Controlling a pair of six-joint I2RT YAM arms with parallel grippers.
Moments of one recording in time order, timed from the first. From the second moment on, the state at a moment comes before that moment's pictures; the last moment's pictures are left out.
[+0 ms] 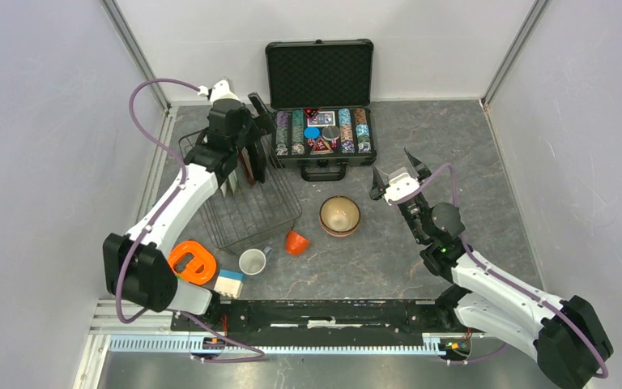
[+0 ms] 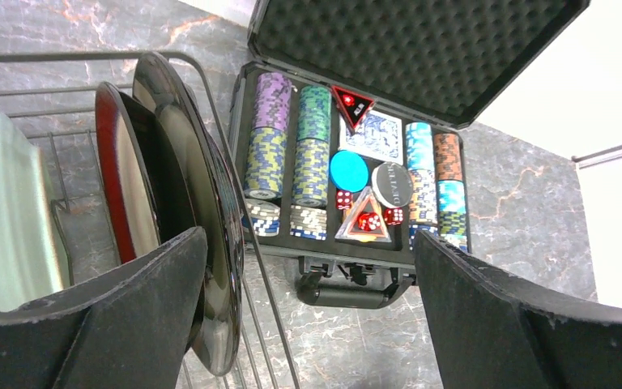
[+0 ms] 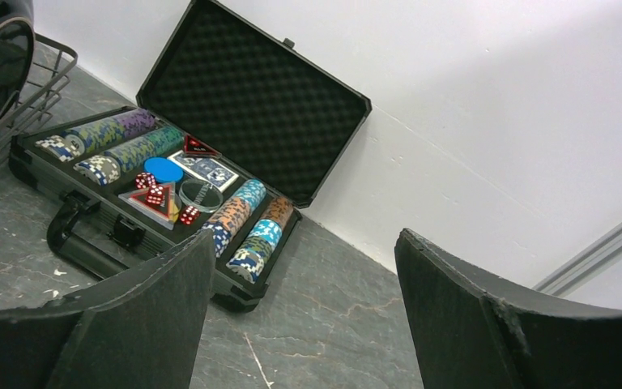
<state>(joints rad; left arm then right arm) -0.34 1.44 1.25 -0.19 -0.23 -0.58 0.64 0.90 0.39 0.78 0.21 -0.60</state>
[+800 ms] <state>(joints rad) -0.39 0.95 1.03 -0.43 0.00 -0.53 0.64 1.01 0.55 0.55 0.18 -0.22</state>
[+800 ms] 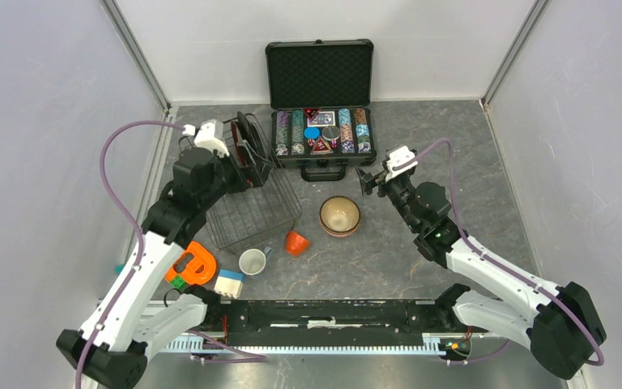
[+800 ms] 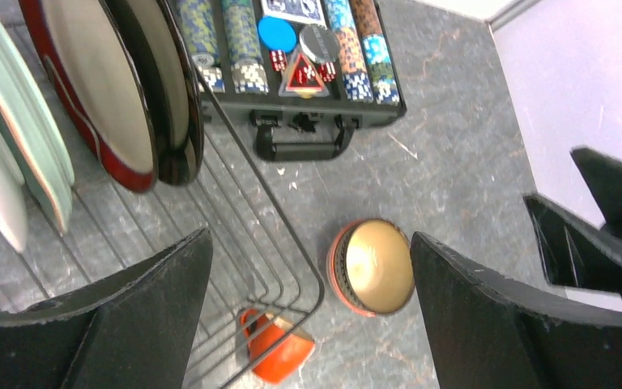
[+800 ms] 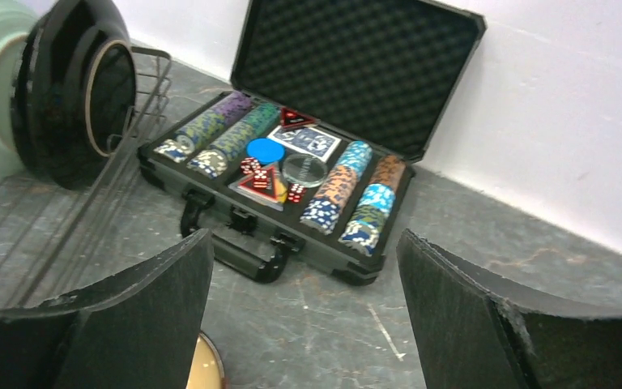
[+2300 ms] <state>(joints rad) -1.05 1.02 0.77 -0.56 -0.21 -0.55 0.62 0.85 0.52 0.21 0.27 0.22</state>
